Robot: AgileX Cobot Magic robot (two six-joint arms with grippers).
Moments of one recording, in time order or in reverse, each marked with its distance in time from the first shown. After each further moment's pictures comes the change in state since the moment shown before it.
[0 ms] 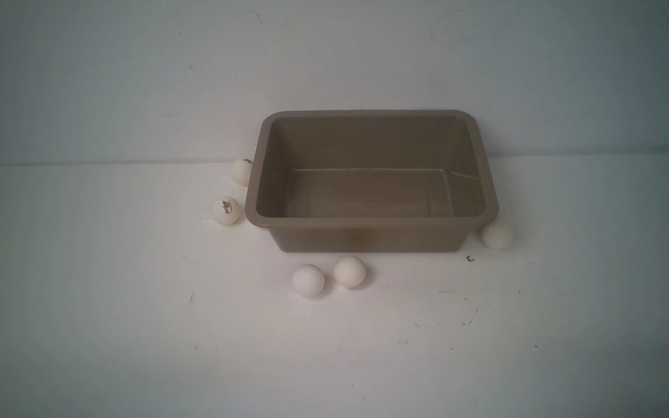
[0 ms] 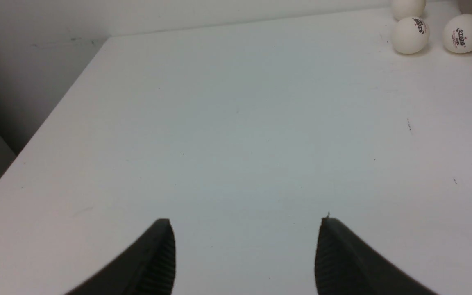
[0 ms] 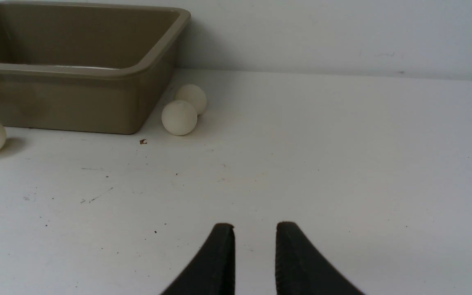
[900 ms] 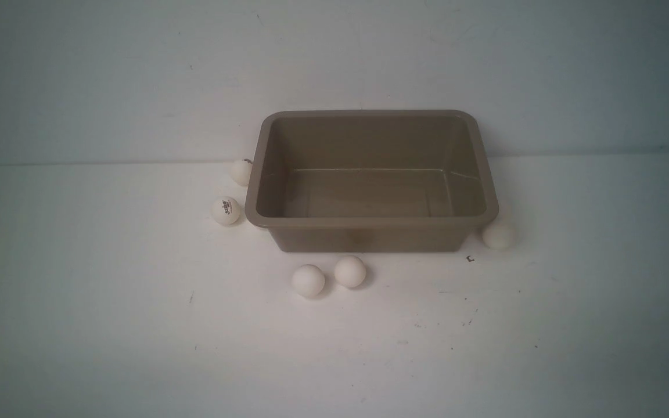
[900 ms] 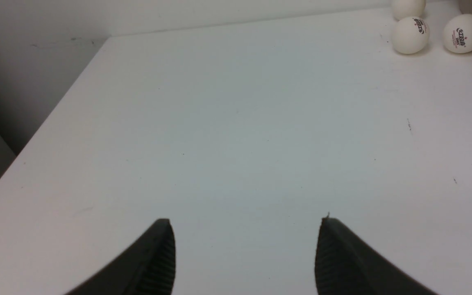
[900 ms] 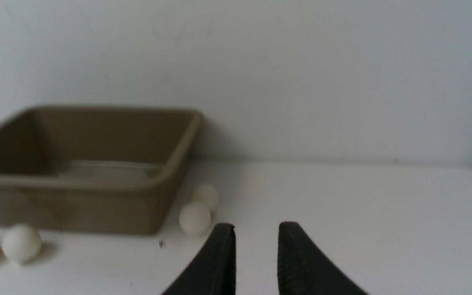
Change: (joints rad) right arm 0.000 0.000 -0.199 0.046 0.002 0.000; left arm 0.000 0.000 0.000 0.000 0.000 0.000
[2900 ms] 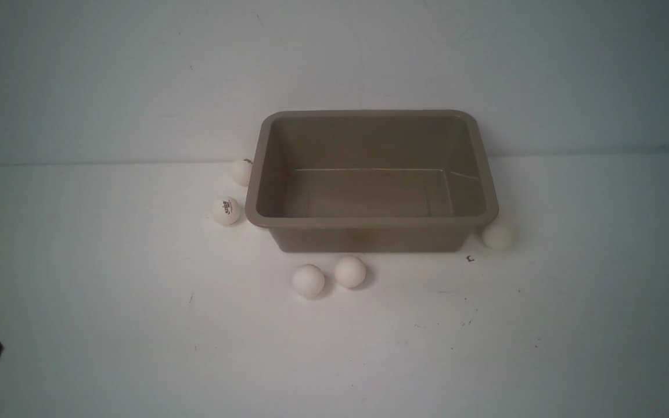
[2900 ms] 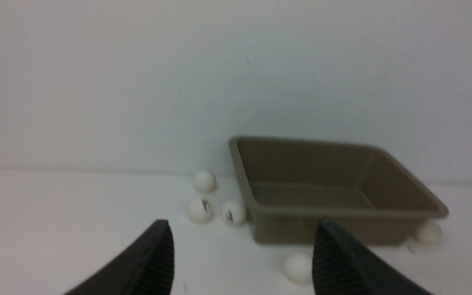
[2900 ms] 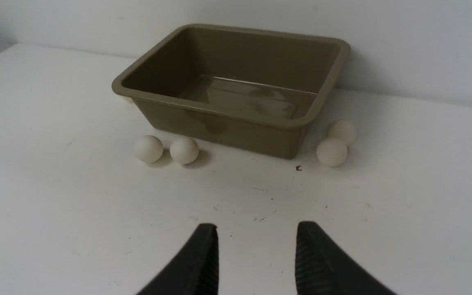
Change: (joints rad) right arm 0.000 0.332 -0.402 0.441 0.475 -0.410; left arm 0.000 0.106 -0.407 -0.672 0.201 0.298
